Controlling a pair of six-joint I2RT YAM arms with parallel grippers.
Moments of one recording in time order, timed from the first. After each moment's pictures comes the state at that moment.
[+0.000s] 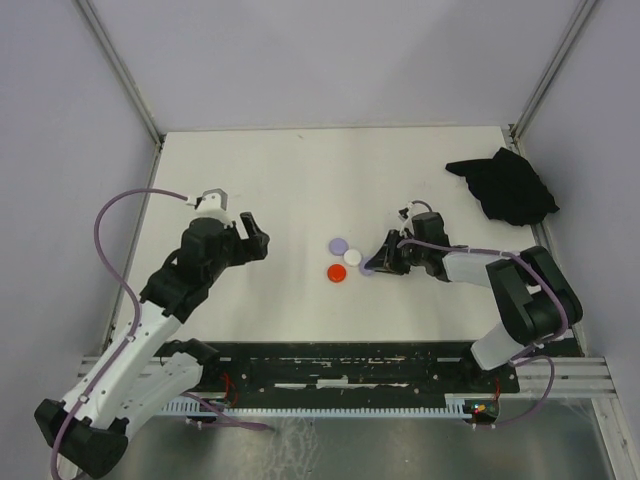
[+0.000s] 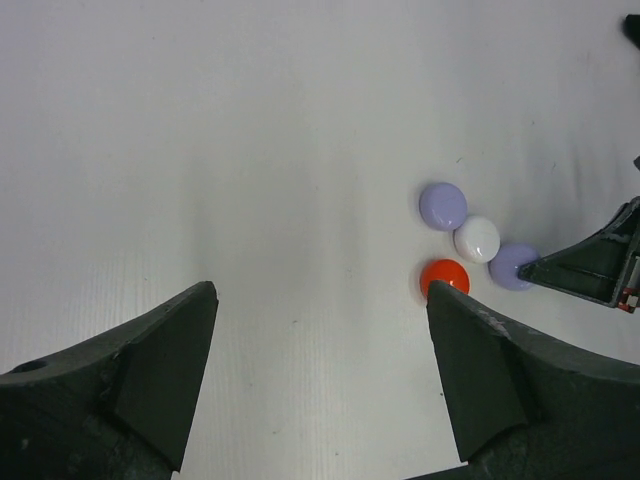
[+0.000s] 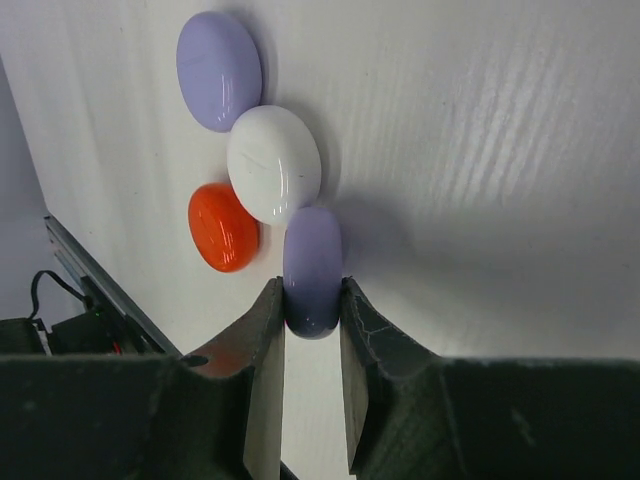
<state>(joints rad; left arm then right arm) -0.47 0.80 0.78 -0.50 -0.21 -0.50 0.36 1.56 0.60 0.15 -0.47 0.64</state>
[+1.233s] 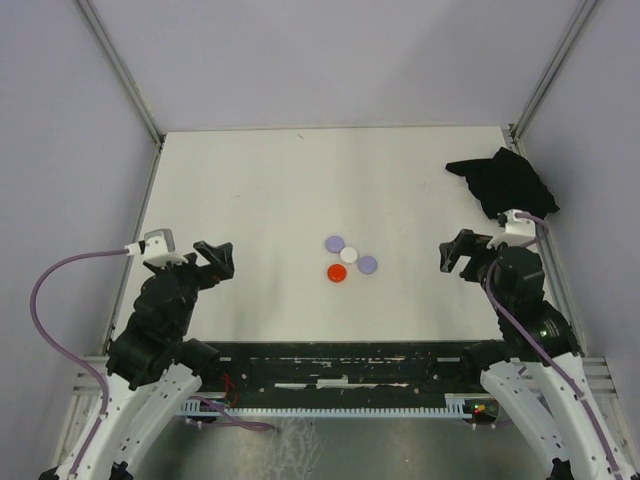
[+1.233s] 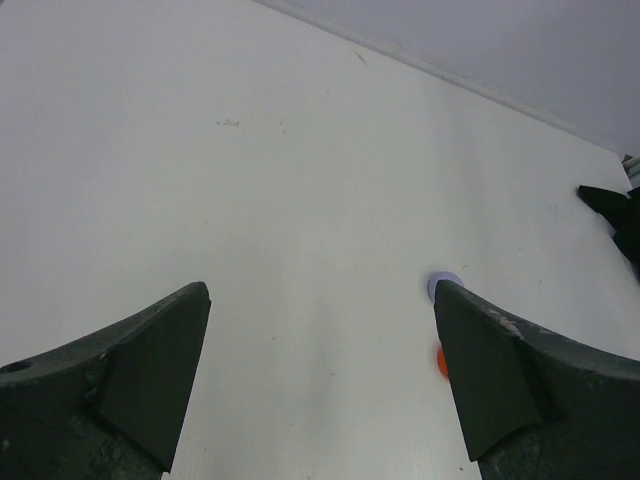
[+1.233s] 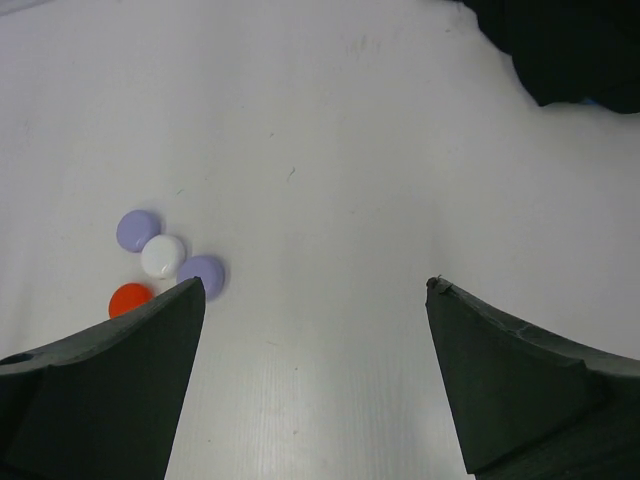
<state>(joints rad) -0.47 0.28 0.64 -0.54 -0.44 -0.48 0.32 0.49 0.72 -0.61 0.21 0.37</state>
